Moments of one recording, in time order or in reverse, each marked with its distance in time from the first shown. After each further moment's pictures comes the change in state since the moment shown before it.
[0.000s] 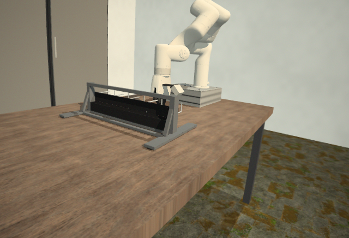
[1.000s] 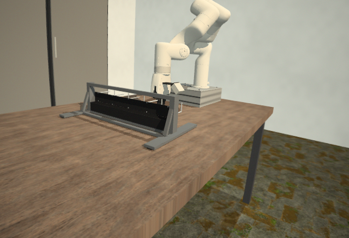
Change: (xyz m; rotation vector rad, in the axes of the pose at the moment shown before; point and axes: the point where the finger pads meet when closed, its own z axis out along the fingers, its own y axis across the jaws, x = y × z) arm 0.000 0.000 -0.007 0.000 0.000 0.000
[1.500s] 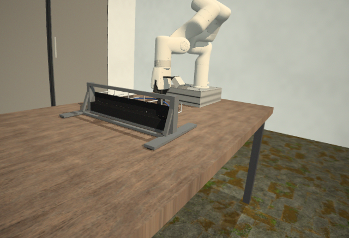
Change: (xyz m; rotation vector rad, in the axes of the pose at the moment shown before) arm 0.000 0.000 -0.027 0.001 0.000 0.000
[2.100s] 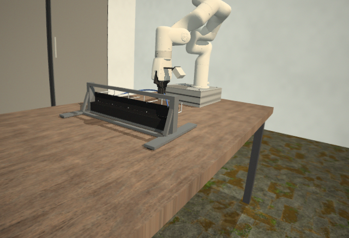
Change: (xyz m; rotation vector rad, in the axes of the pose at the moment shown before) arm 0.002 0.001 -0.040 -0.002 0.001 -0.002
